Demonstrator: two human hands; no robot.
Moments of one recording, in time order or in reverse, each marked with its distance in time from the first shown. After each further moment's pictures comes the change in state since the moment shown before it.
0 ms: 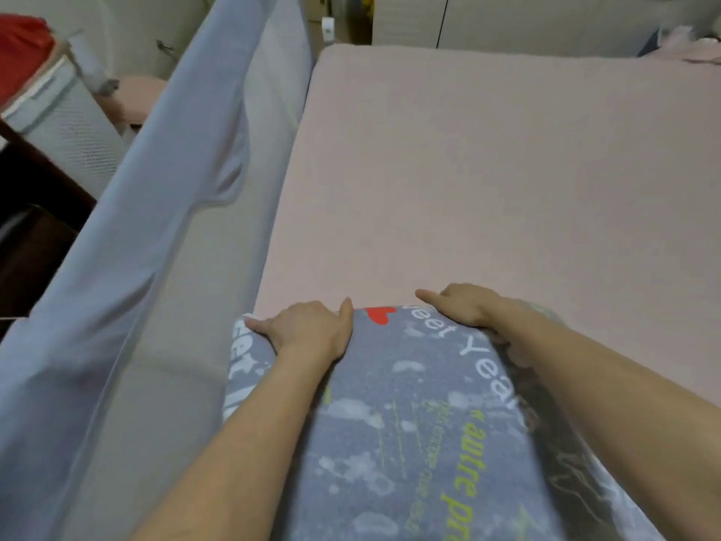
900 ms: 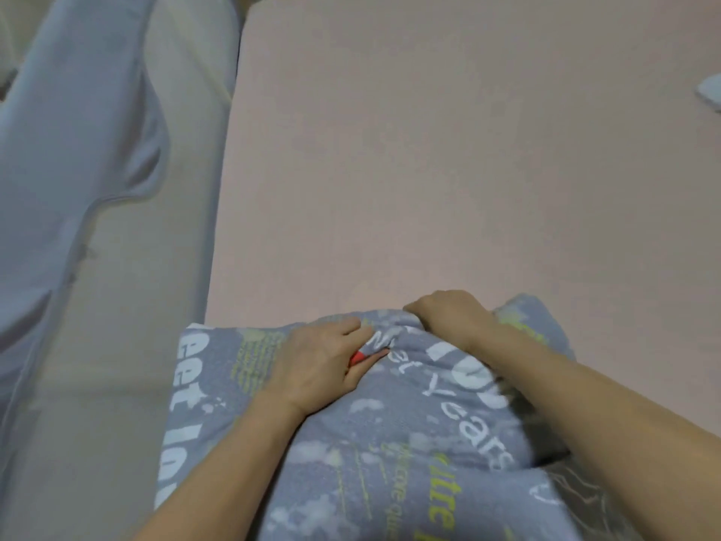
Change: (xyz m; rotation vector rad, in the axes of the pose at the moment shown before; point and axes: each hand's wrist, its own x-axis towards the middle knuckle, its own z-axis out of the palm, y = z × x) left_hand -0.028 0.032 0.052 -0.169 0.530 1.131; right_hand -0.034 0.049 0.050 -0.200 0.175 -0.281
